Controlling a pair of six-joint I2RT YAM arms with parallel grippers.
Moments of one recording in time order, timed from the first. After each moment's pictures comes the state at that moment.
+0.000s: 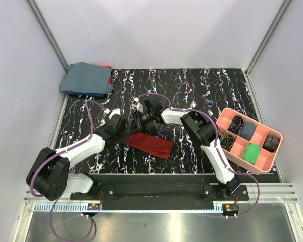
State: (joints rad) left arm -0.52 1.30 0.63 -0.25 -0.18 -0.69; right arm 0.71 2.39 1.62 0.06 -0.93 0.75
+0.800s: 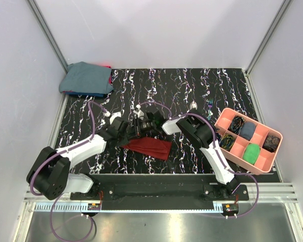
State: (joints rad) left arm -0.56 1.30 0.63 -0.32 -0.24 -0.71; right arm 0.77 2.38 1.37 0.54 -0.87 0.99
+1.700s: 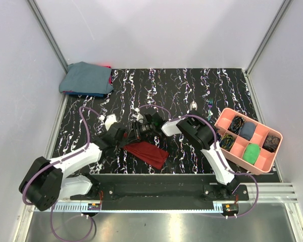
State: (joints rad) left arm -0.60 1.16 0.50 -0.22 -0.37 -0.79; right arm 0.79 2.34 1.32 0.50 -0.87 1.01
